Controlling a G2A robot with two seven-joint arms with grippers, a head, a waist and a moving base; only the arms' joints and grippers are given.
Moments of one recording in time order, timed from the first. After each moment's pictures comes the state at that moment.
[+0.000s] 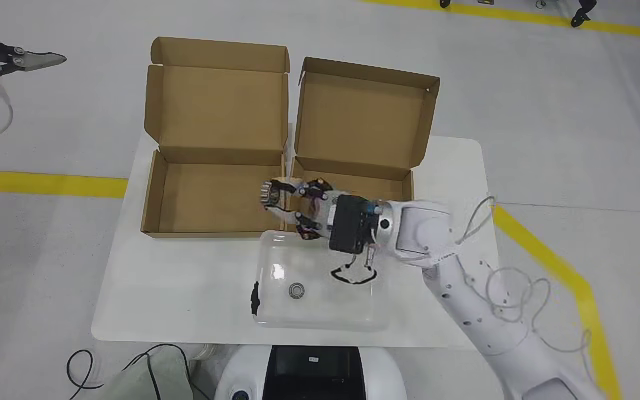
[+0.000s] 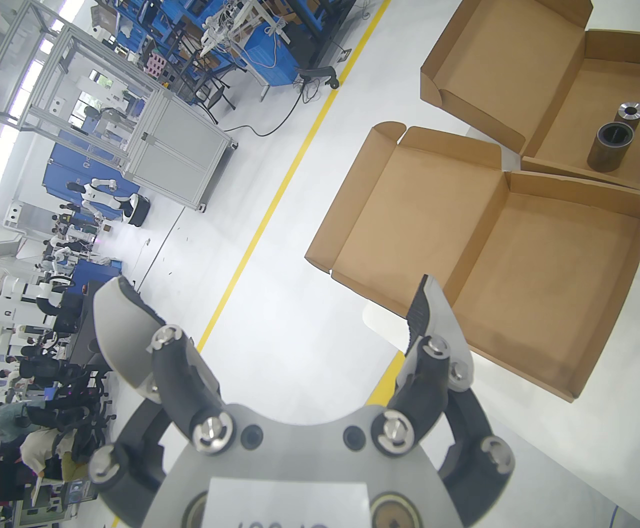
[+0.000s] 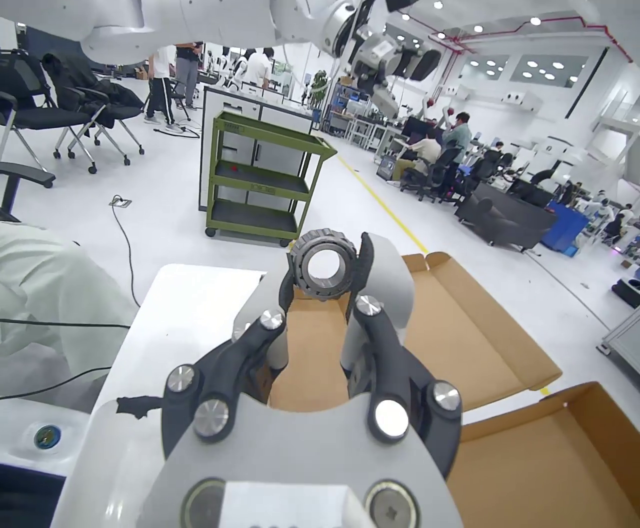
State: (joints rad) left arm 0.40 -0.15 -1.00 -1.50 0.90 -0.88 -0.13; right arm -0.96 -1.28 0.89 -1.69 -1.33 -0.74 -0.24
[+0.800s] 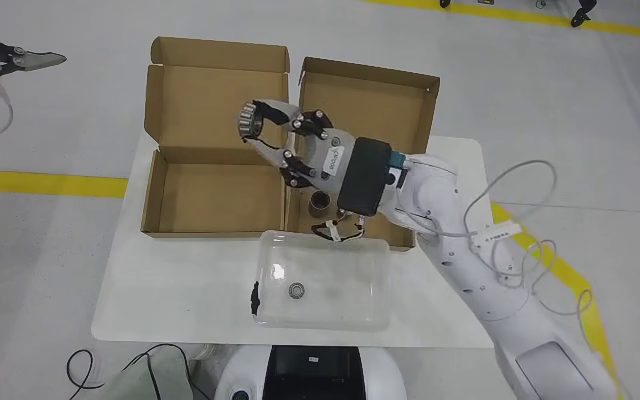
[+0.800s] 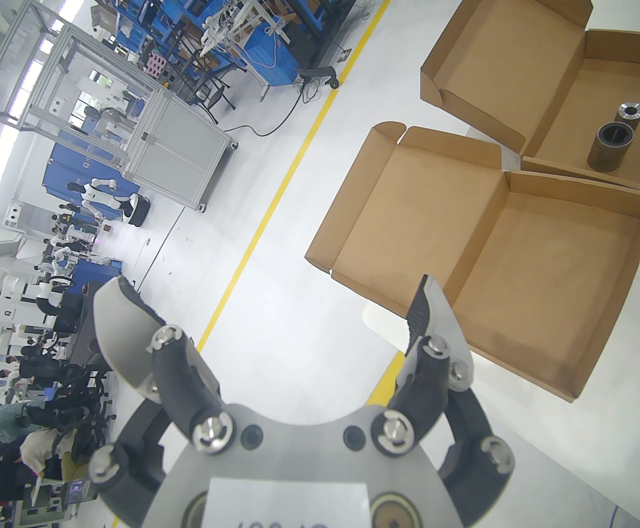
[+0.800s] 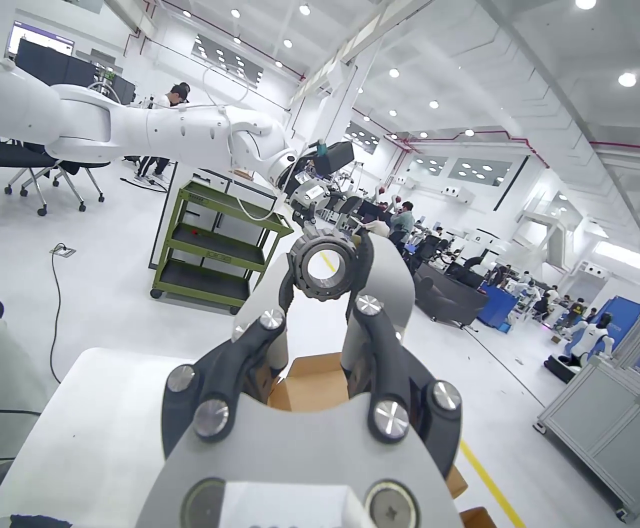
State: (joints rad) left arm 0.40 -0.15 -1.00 -1.50 0.90 -0.88 -0.13; right arm -0.77 -1.34 0.87 -1.68 -1.28 -0.62 -0.36
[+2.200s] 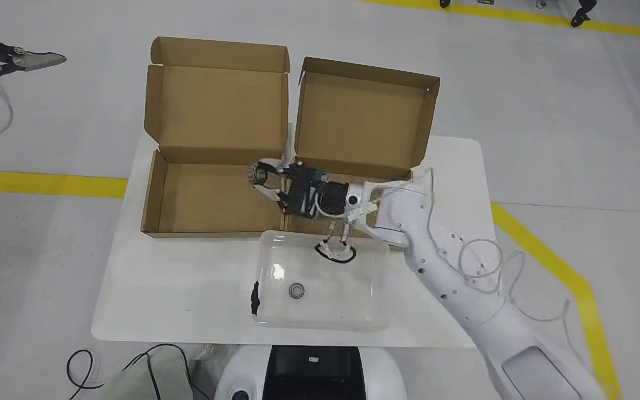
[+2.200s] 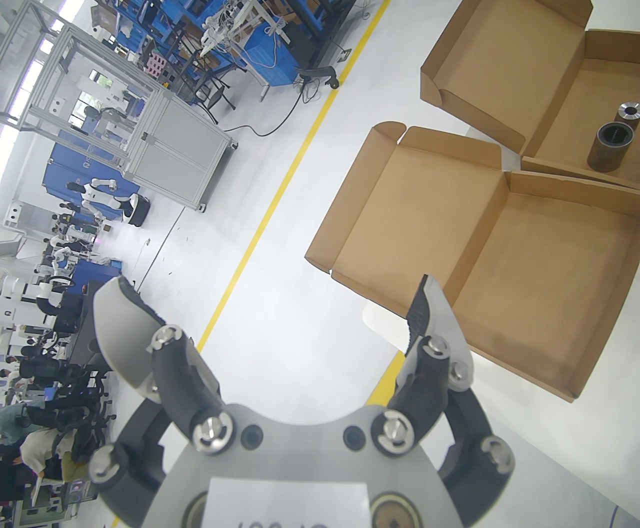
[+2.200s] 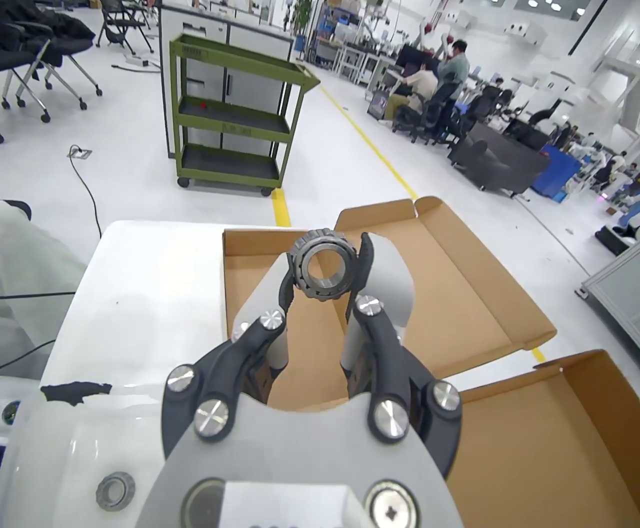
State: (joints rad) left arm 0.40 -0.15 -1.00 -1.50 0.90 -0.88 -0.13; right arm -0.82 -1.37 0.78 -1.47 -1.32 -0.67 -0.03
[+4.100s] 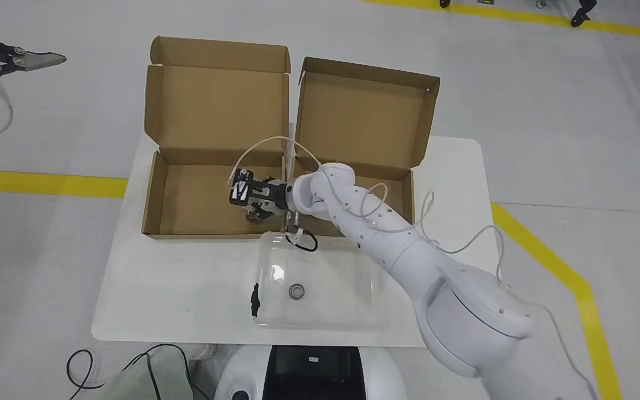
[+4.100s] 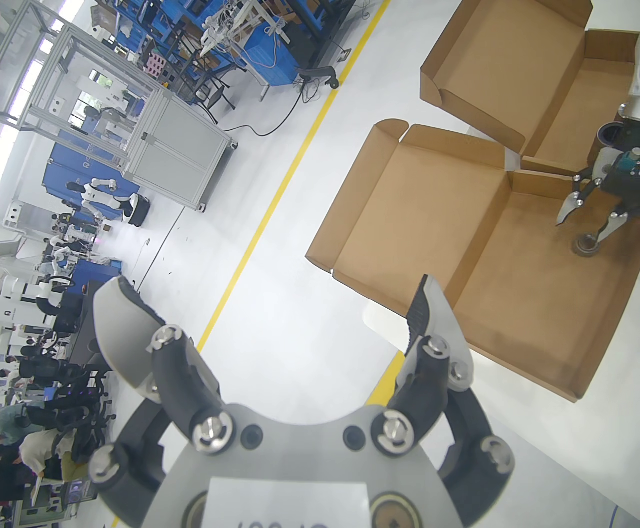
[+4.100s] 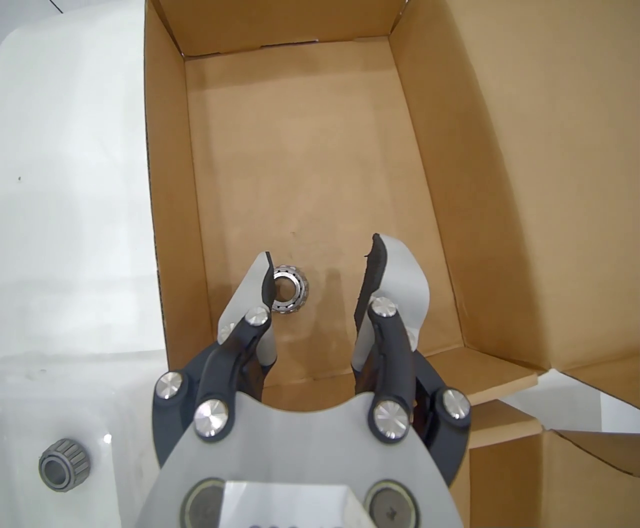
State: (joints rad) left arm 0.40 -0.15 -1.00 -1.50 0.90 -0.88 -0.13; right arm -0.42 -1.80 0.39 -0.52 -1.20 -0.66 0.06
